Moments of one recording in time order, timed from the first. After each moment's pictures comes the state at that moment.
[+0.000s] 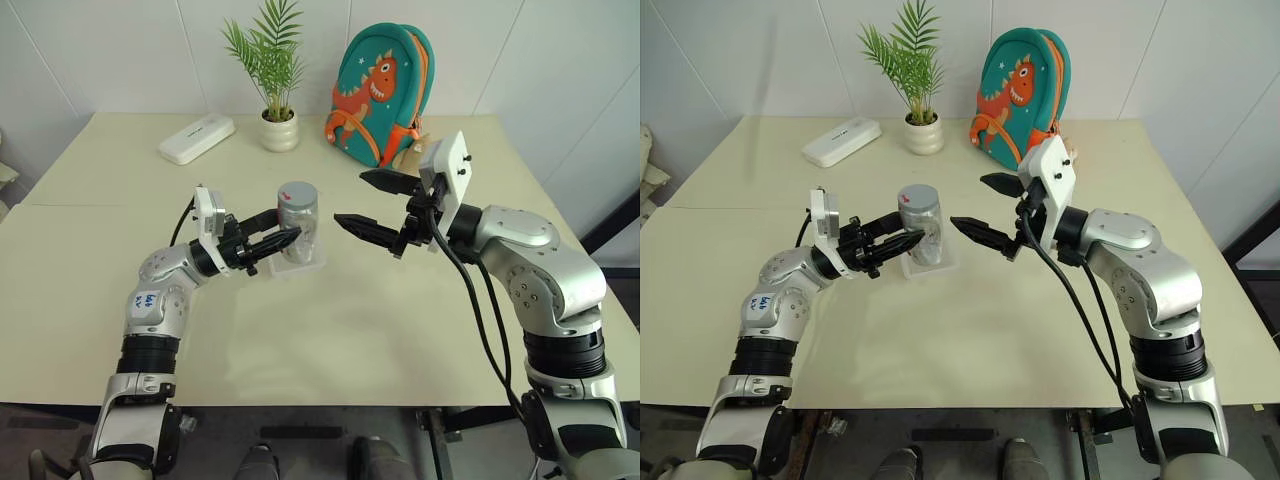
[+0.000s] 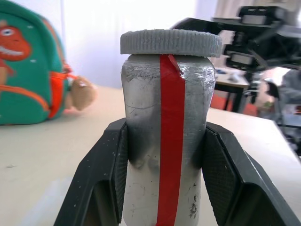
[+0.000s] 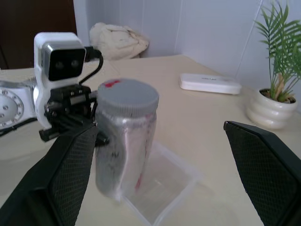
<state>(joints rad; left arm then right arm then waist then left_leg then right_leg) -0.67 0.39 0.13 0.29 -0.54 0.19 -1.12 -0.77 -0.49 -0.01 -0.29 0.56 0.71 0.72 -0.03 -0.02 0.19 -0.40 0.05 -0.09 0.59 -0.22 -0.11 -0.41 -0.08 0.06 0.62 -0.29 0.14</state>
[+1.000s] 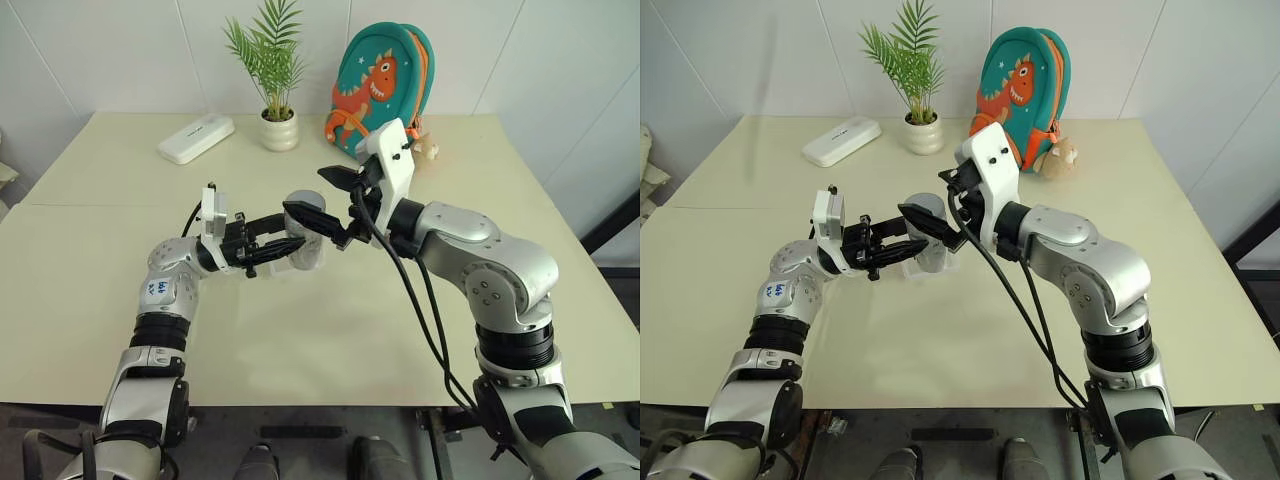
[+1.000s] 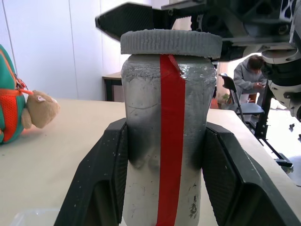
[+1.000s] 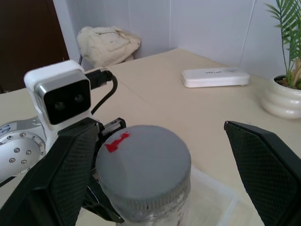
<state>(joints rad) -0.81 0.38 0.13 0.58 -0.50 0.00 -1.35 -0.88 -0.30 0.10 -0.35 0.58 0.94 0.37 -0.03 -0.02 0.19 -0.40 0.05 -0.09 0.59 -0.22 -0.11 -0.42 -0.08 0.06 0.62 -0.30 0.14</state>
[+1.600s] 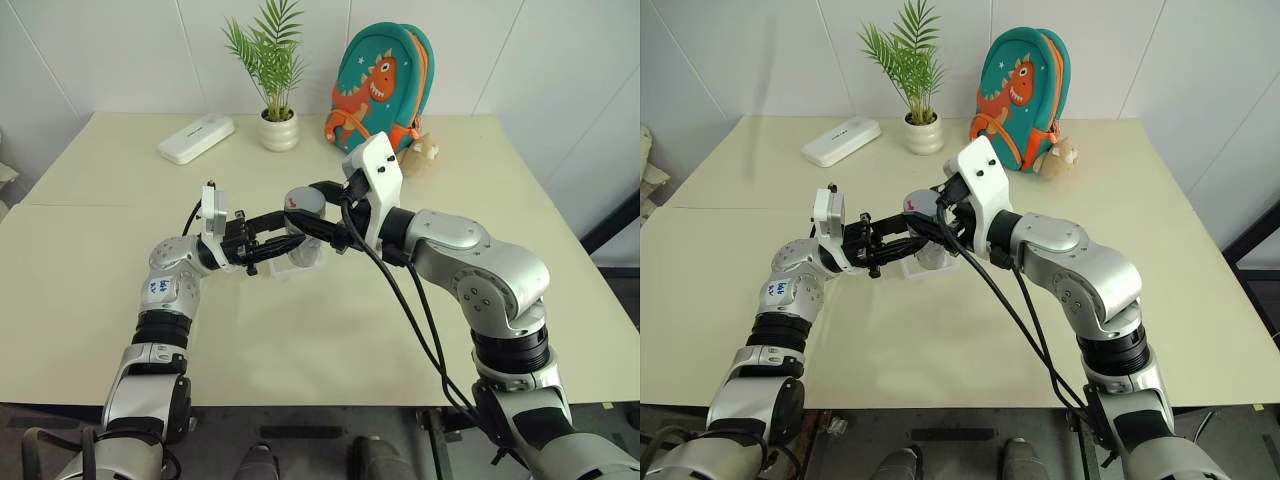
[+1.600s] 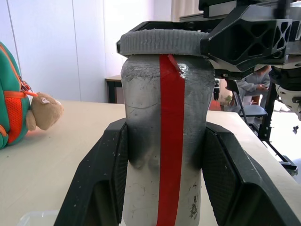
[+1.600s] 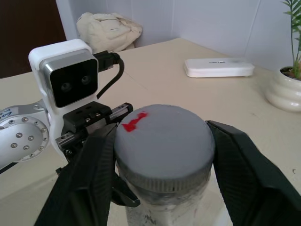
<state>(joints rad) -0.82 0.38 0.13 0.61 -0.50 -0.01 -1.34 -0.86 -0.30 0.13 -0.37 0.55 0.96 0.38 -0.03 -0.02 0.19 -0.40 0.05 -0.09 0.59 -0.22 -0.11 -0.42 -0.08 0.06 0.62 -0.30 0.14</state>
